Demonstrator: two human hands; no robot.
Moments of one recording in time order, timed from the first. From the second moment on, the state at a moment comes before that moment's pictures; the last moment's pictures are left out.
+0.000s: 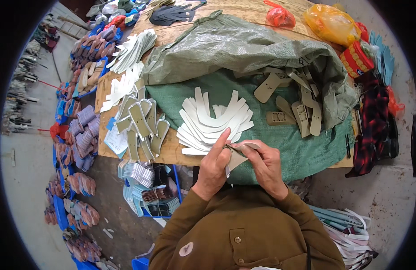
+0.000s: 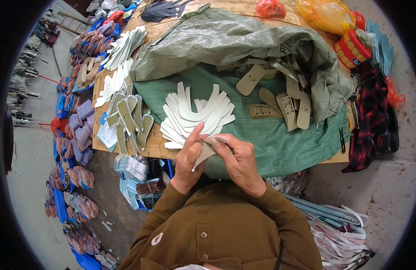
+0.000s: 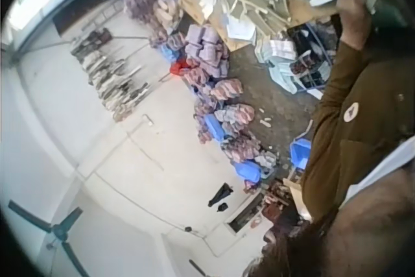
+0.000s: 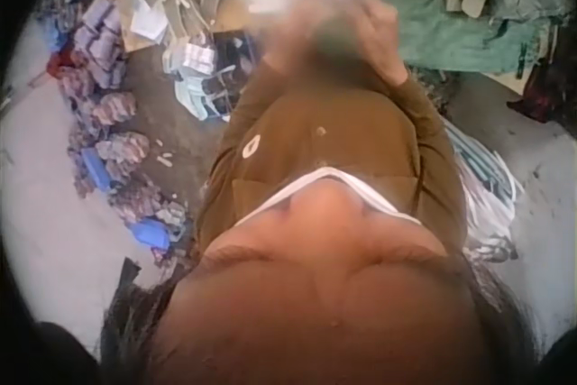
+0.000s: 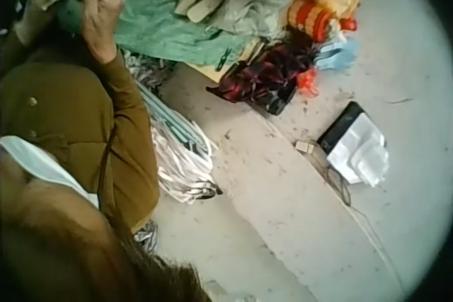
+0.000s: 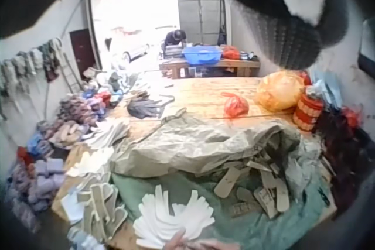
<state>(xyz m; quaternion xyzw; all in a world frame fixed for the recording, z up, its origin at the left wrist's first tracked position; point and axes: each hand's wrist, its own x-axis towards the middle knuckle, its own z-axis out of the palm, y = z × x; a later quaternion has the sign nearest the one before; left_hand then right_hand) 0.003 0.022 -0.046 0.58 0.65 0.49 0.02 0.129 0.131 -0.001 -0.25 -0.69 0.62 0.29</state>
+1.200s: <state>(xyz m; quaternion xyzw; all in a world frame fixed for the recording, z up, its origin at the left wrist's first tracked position) 0.011 0.023 -0.011 0.40 0.62 0.44 0.51 0.127 0.163 -0.010 -0.28 -0.60 0.72 0.19</state>
